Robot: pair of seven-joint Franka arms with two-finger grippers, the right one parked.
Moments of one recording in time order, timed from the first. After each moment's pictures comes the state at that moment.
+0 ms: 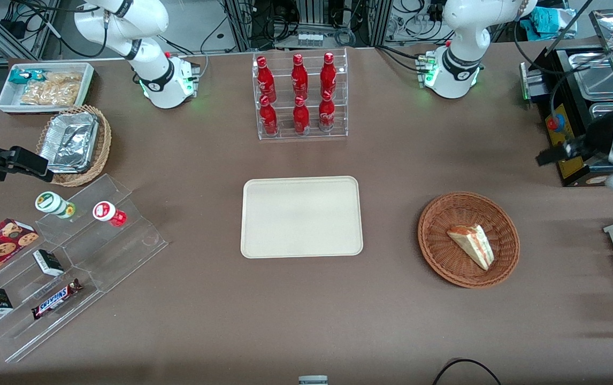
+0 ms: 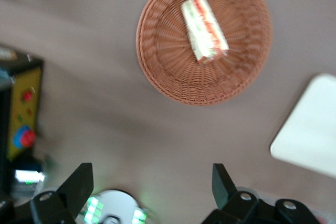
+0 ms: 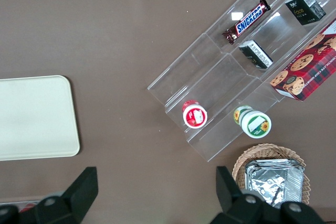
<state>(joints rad) 0.21 0.10 -0.21 -1.61 -0.03 1.47 -0.42</state>
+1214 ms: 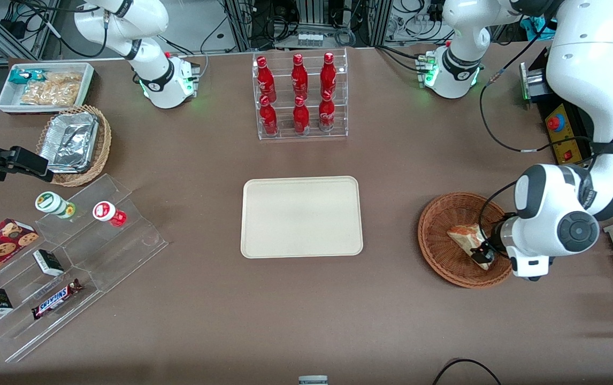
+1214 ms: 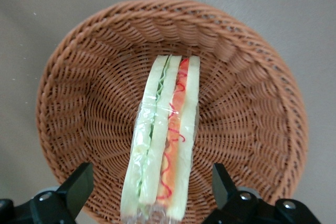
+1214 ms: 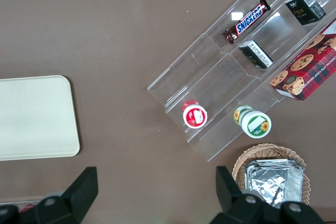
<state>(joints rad) 0.11 0.56 -0.22 -1.66 0.10 2.00 -0.98</state>
